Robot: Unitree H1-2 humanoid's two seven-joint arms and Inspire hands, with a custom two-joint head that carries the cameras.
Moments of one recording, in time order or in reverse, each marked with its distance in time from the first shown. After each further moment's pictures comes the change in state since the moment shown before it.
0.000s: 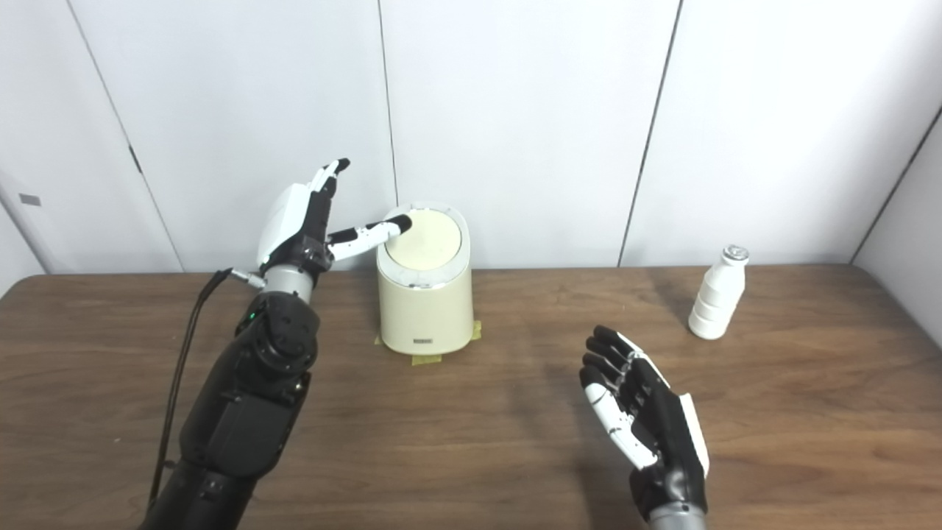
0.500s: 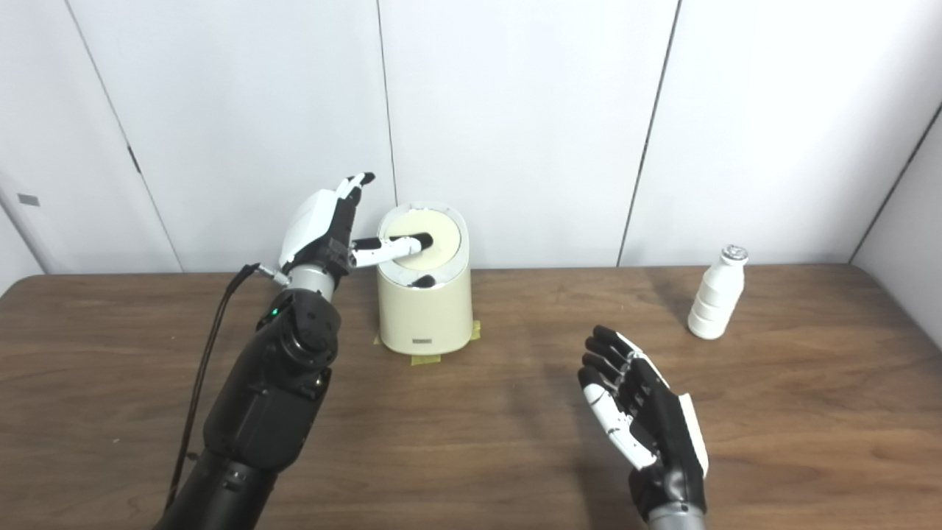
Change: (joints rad) left arm -0.025 -0.037 -0.005 0.070 0.117 0.001 -0.080; right arm 0.000 0.002 0.000 0.000 -0.002 0.000 0.000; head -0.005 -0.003
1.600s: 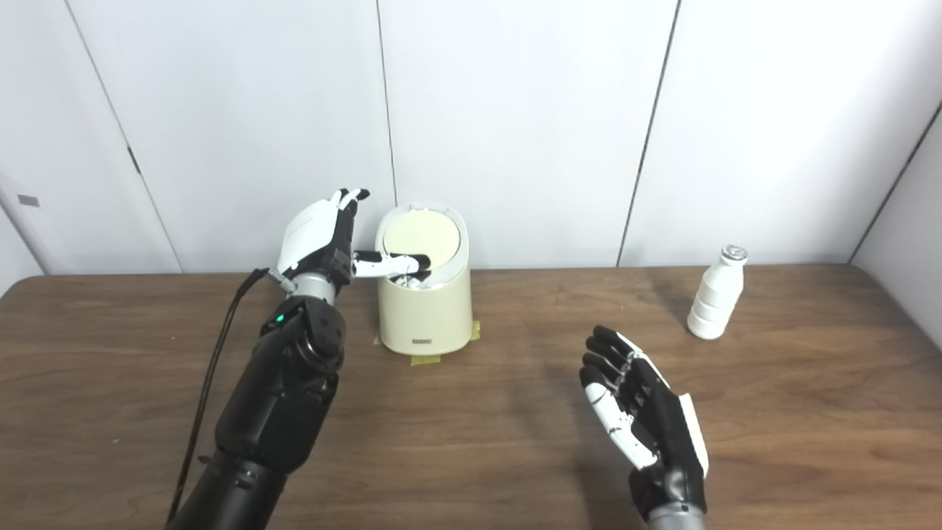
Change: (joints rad) left arm -0.003 -0.032 0.048 0.073 0.192 -0.001 -0.045; right arm 0.000 -0.001 -0.001 -0.001 0.001 0.000 0.001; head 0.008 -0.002
